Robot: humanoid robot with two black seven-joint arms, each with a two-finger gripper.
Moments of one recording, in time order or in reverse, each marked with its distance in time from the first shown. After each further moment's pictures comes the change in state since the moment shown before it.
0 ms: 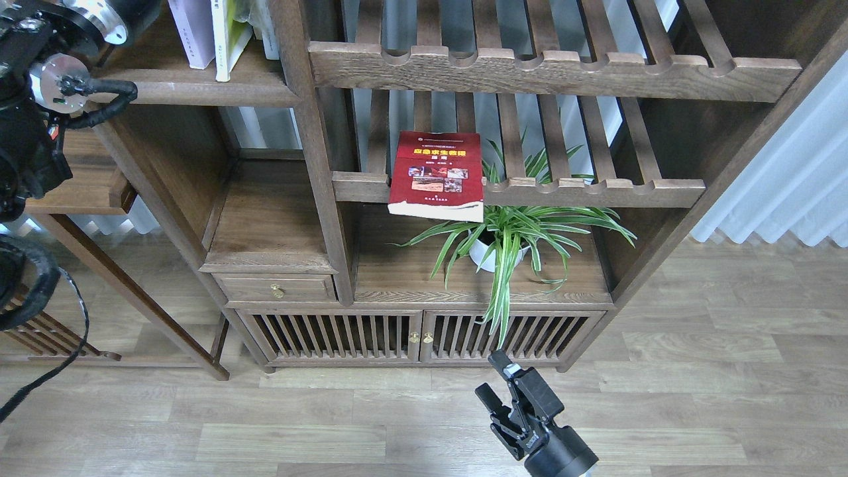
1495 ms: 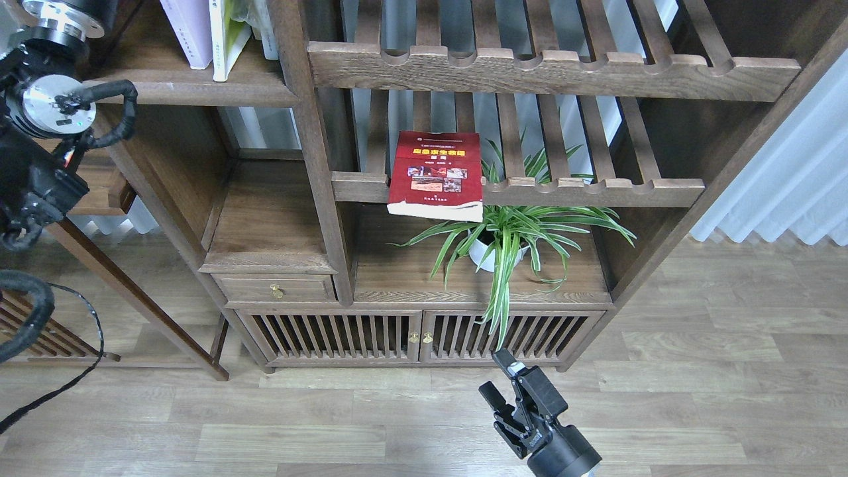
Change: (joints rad) left arm 0.229 0.093 -0.277 -0.425 -0.336 0.000 -0.180; right arm -0.003 0.005 0.017 0.003 -0.003 0.000 -0.002
